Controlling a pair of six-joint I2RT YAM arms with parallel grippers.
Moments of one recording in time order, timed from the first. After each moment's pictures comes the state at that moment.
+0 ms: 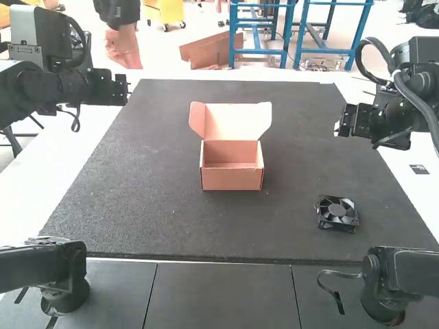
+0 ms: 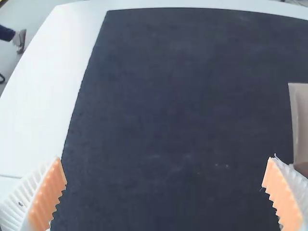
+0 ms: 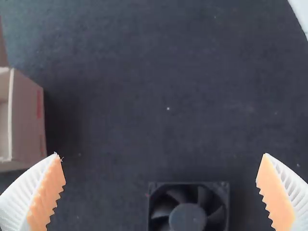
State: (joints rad) left arm -0.12 0.88 0.93 -0.47 -0.13 -0.04; right arm 0.04 0.98 0.94 -0.82 -0.02 0.16
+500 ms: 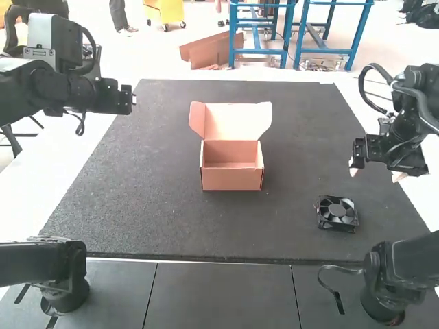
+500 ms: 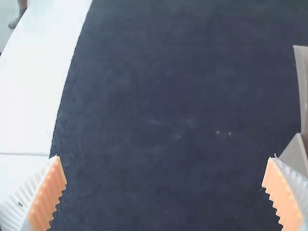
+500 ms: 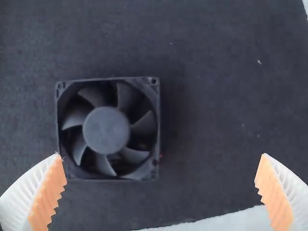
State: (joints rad) left arm -0.12 0.95 0.94 -0.52 -0.13 -0.04; right arm -0.13 1.19 0.96 -1.06 0.03 -0.03
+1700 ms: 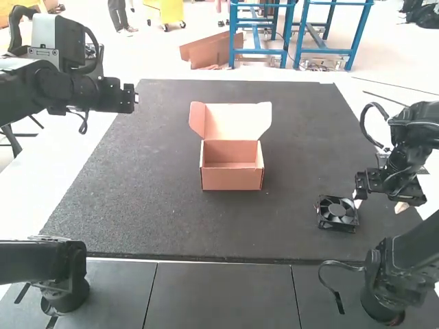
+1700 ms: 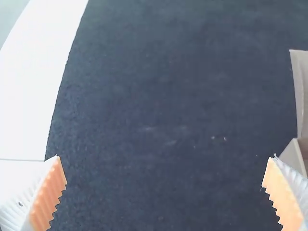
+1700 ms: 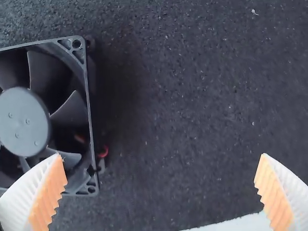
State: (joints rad) left arm -0.12 0.97 0.94 -0.49 -0.11 -0.04; right arm -0.25 1.34 0.76 -0.85 0.05 -0.15
